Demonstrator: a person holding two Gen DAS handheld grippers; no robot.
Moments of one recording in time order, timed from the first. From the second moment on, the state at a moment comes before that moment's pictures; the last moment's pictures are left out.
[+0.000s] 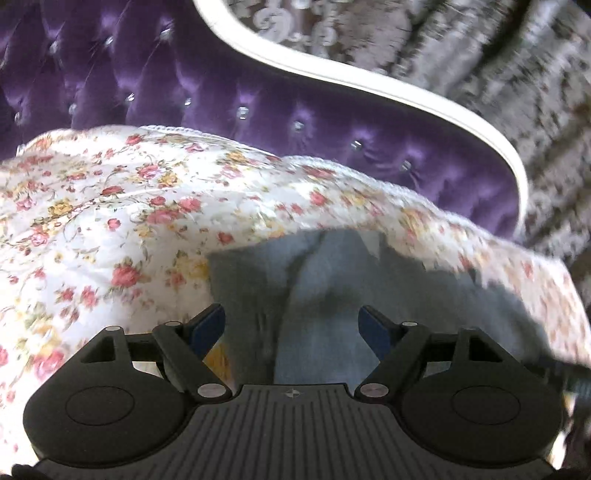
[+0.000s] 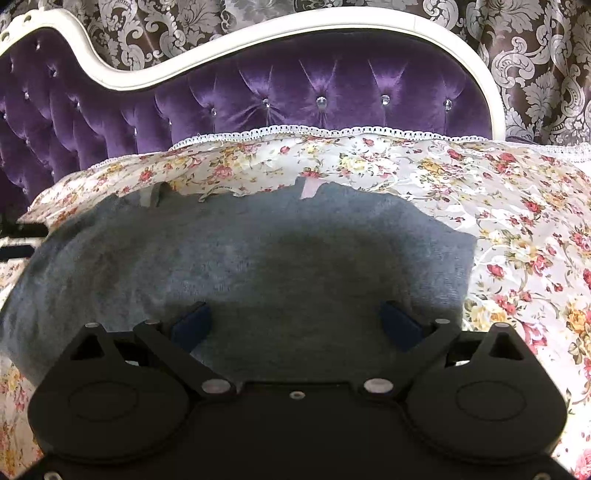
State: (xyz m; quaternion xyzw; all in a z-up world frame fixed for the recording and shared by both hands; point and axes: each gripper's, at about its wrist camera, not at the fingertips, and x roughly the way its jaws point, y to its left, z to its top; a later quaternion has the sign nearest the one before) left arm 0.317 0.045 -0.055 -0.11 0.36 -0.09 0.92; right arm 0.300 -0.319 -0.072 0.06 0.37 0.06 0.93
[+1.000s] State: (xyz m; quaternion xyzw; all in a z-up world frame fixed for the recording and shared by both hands) left arm 0.331 -0.098 -0.066 0.07 0.43 -0.15 0.89; right arm 0.283 -0.453 -0.078 0.40 0.35 0.04 0.85
